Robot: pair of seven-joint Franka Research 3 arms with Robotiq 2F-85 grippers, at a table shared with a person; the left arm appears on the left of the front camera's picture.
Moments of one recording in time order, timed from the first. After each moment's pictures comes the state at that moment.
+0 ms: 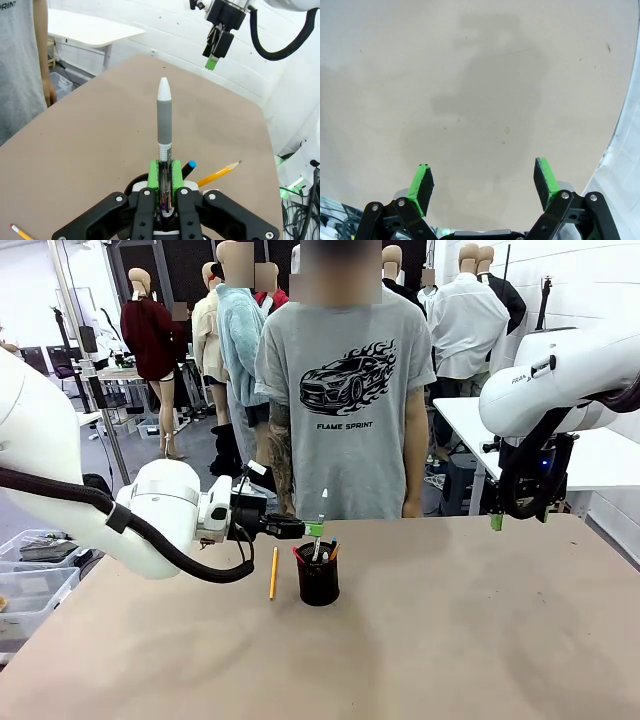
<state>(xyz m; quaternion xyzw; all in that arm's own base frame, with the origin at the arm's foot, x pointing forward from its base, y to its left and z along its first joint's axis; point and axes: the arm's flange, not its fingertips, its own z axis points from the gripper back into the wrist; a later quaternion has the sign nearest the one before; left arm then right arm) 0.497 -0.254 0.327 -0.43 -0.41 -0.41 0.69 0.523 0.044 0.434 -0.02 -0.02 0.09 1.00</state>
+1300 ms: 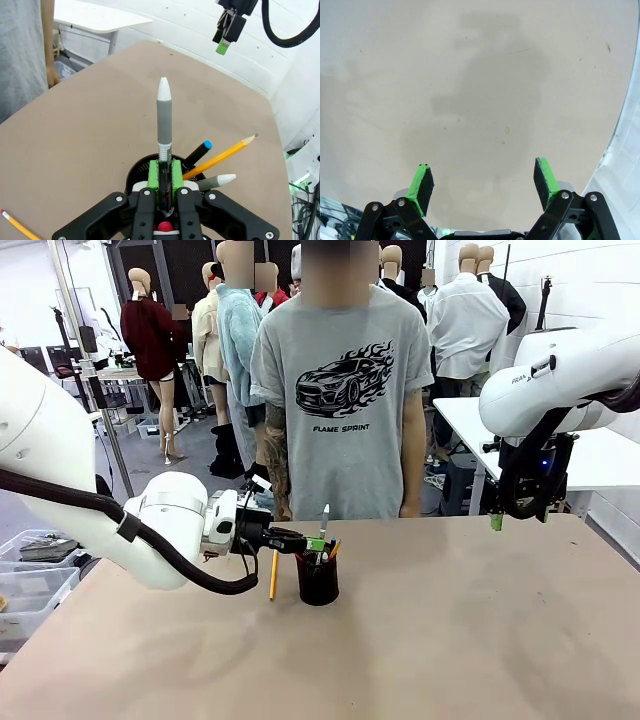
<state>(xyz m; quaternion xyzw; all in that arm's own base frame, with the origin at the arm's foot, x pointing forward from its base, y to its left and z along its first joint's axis) 0.496 -0.256 0.299 -0.42 -0.40 -0.40 0.71 0.523 0.044 0.434 -0.02 -0.02 0.09 1.00</state>
